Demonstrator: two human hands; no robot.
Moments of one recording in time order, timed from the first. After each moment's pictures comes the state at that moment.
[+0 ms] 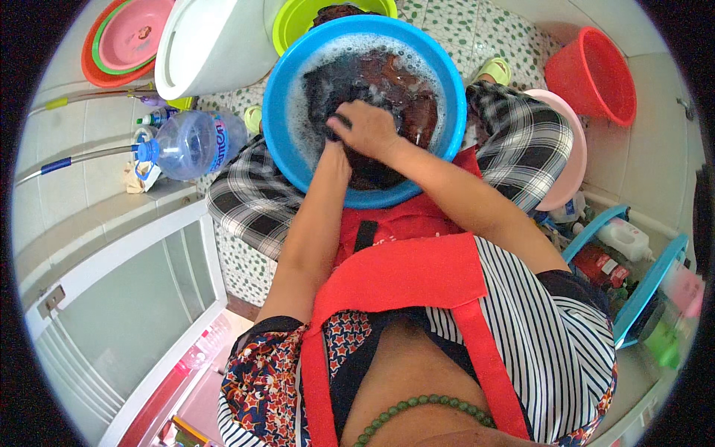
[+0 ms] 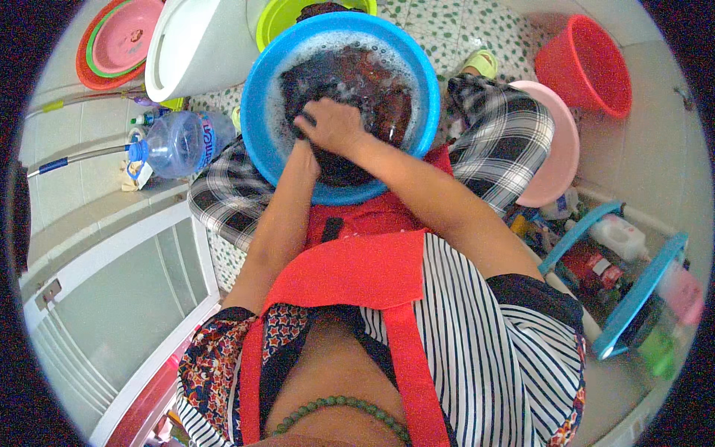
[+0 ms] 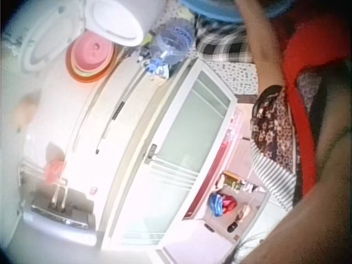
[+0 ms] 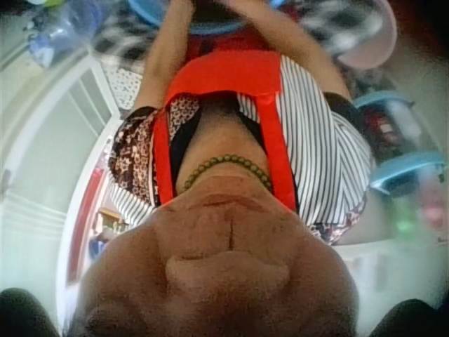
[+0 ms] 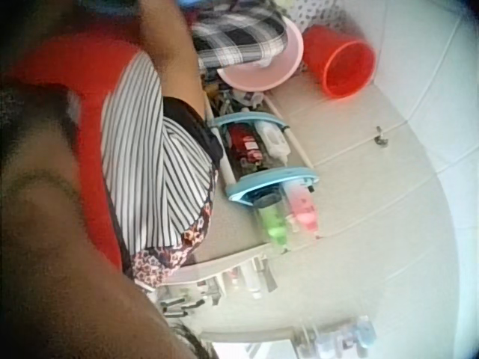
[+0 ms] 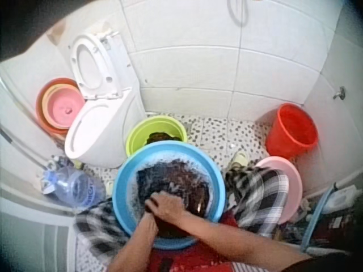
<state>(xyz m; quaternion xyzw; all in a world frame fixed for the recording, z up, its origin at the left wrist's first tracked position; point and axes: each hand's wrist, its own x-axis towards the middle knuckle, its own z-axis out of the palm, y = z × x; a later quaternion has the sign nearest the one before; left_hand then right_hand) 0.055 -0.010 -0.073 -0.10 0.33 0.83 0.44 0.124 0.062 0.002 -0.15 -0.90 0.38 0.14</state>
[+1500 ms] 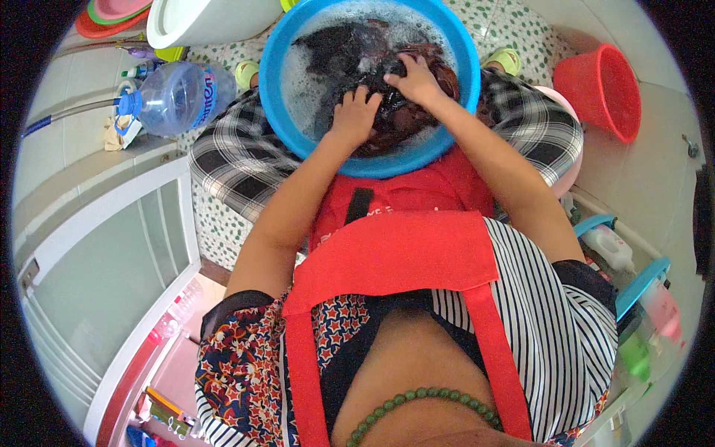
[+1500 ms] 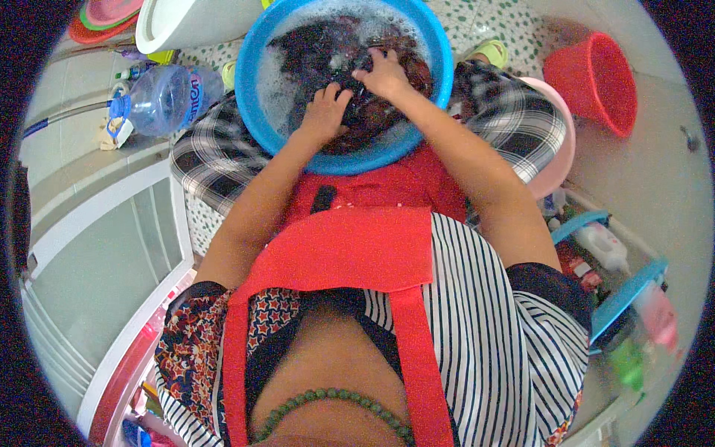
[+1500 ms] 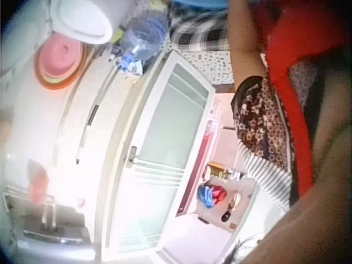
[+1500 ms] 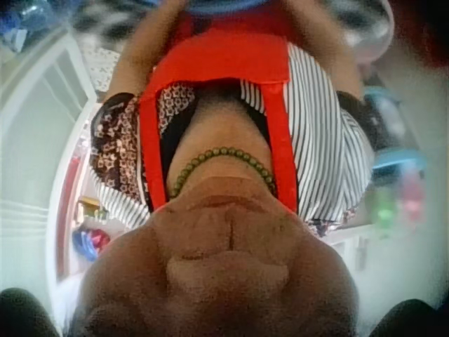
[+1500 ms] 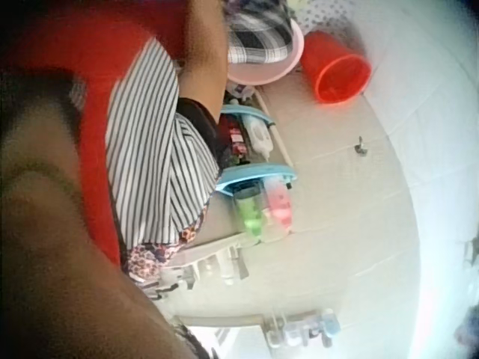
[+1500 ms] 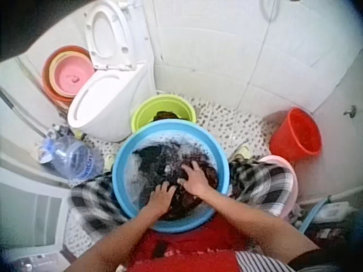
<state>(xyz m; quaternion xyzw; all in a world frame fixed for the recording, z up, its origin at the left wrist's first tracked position) 0.098 -0.039 -0.050 0.47 0.86 0.05 0.19 0.139 0.136 -0.069 -0.30 -0.89 0.34 -0.02</state>
